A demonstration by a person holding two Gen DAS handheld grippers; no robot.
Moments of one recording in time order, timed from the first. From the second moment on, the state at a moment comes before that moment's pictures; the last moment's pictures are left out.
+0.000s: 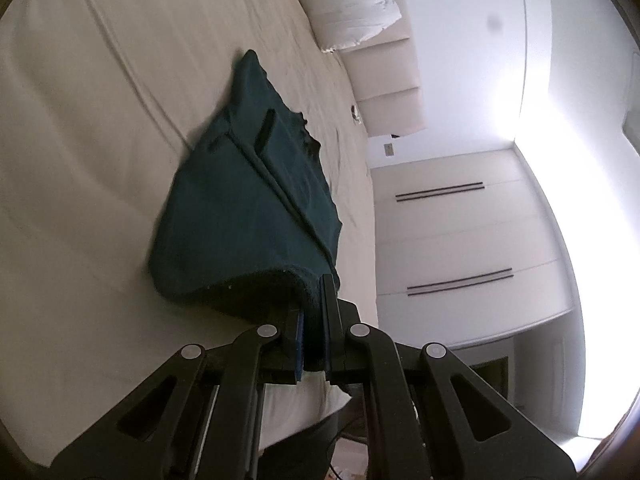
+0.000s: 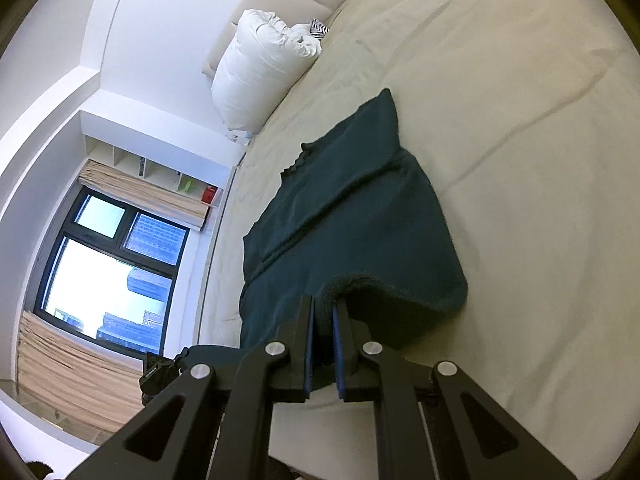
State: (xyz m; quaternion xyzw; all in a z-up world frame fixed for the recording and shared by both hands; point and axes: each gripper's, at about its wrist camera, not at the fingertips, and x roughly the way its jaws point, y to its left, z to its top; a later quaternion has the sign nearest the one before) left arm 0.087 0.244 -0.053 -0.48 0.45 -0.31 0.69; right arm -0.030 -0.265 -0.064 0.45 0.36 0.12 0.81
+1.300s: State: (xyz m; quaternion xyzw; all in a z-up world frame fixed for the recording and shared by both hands) left arm 0.337 0.191 -0.058 -0.45 0.45 -0.25 0.73; right arm 0.201 -0.313 -0.065 0.38 0.37 0.04 0.85
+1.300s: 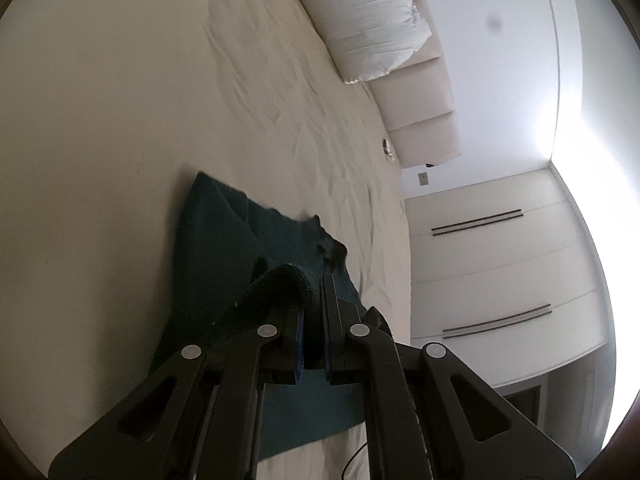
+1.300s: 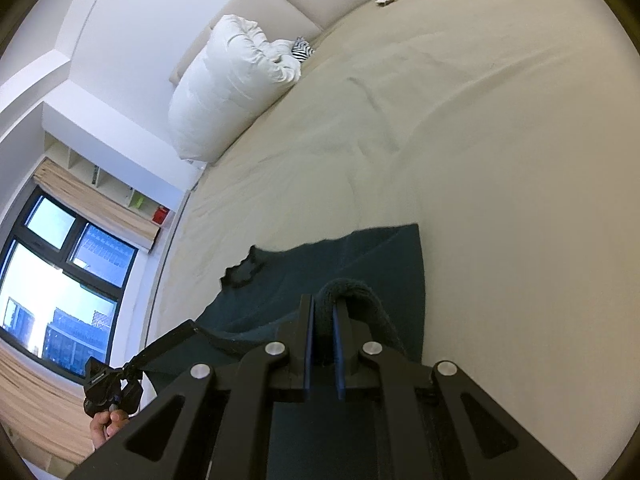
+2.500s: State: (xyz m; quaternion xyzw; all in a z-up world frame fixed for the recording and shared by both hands) left arm 0.441 0.186 -0.127 -0.43 0.46 -0.20 0.75; right arm 0.248 -0.359 -0.103 0.43 0.35 -0.04 0.83
